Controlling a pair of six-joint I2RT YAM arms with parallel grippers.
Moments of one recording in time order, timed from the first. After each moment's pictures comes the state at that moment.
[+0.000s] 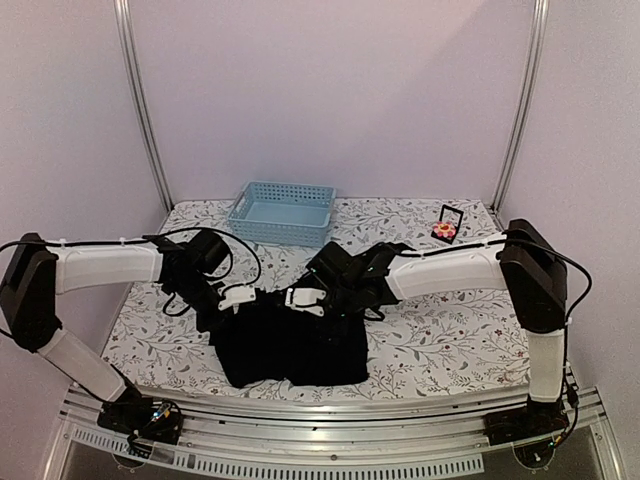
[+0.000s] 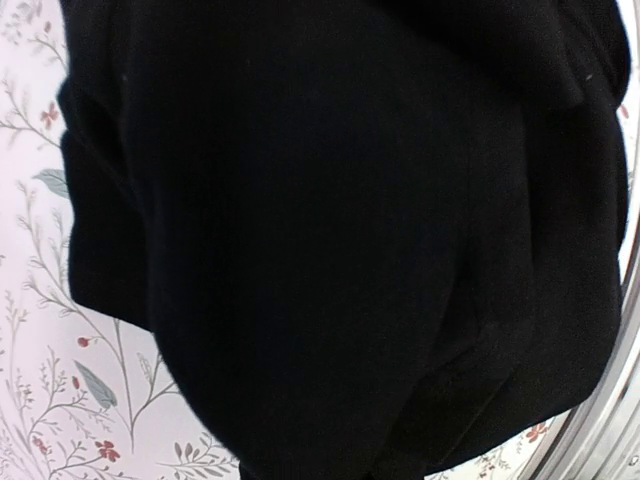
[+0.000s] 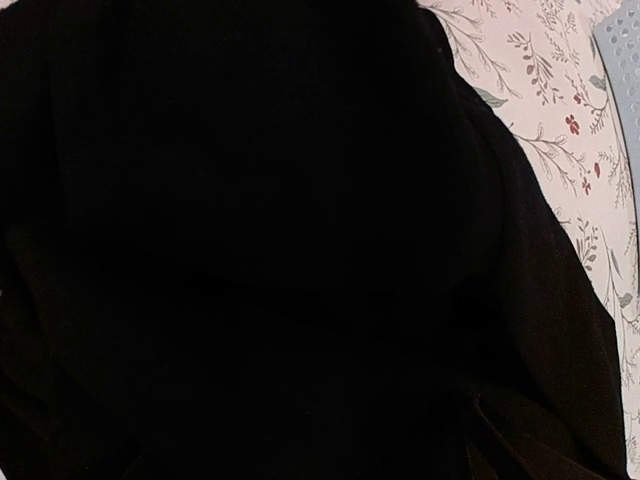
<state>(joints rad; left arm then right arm) -0.56 1.52 0.88 -0.71 0.19 0.73 1.04 2.06 1.45 -0.36 -0.03 -0.47</state>
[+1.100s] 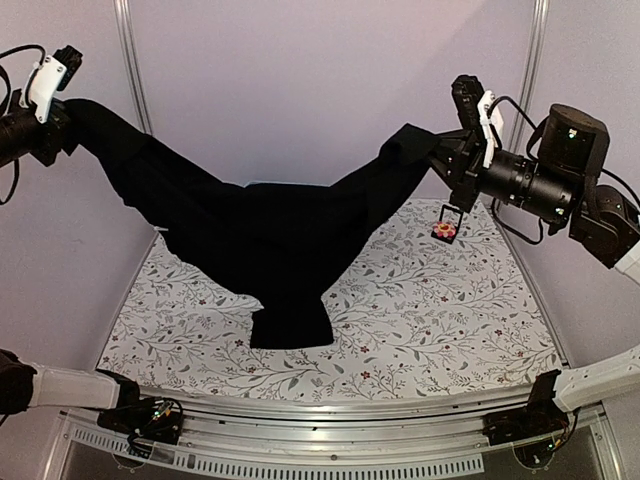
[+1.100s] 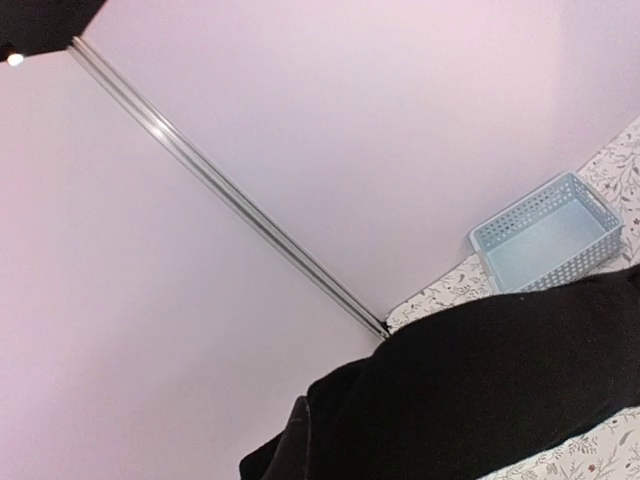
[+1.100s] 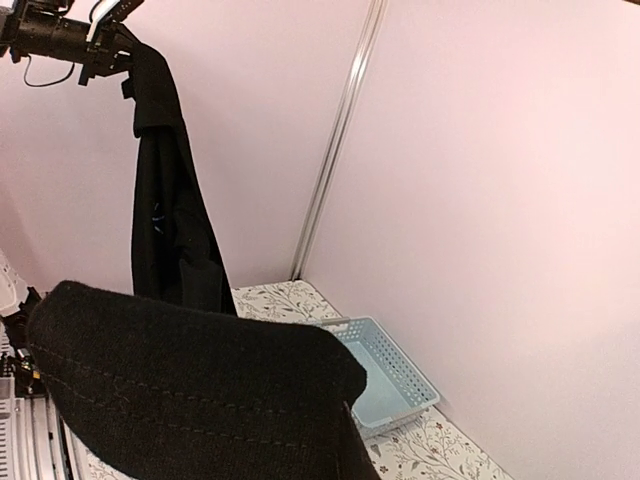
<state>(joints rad) -0.21 1.14 2.08 -1.13 -0.22 0.66 0.94 1.10 1.36 -0.24 0.02 -0.26</state>
